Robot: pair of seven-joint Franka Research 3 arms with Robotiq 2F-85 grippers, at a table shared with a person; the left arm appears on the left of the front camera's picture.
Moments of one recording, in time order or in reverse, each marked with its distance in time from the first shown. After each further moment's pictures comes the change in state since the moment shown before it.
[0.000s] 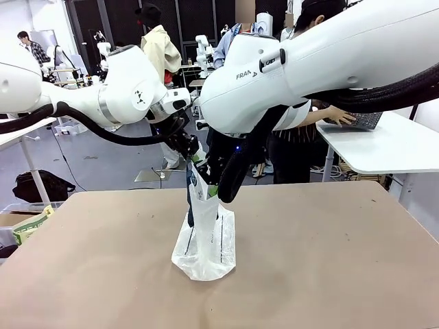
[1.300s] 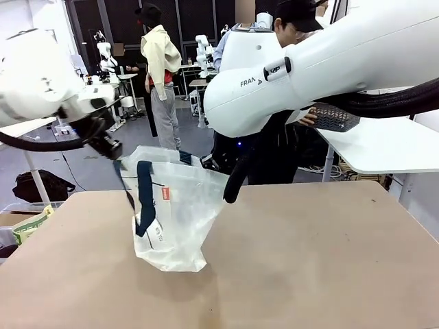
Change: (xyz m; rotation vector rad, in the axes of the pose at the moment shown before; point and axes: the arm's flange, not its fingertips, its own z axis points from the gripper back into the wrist) left arm -0.152 0.071 0.115 0.093 0.068 0.045; right arm 0.002 -0.005 0.008 -0.114 -0.033 -0.122
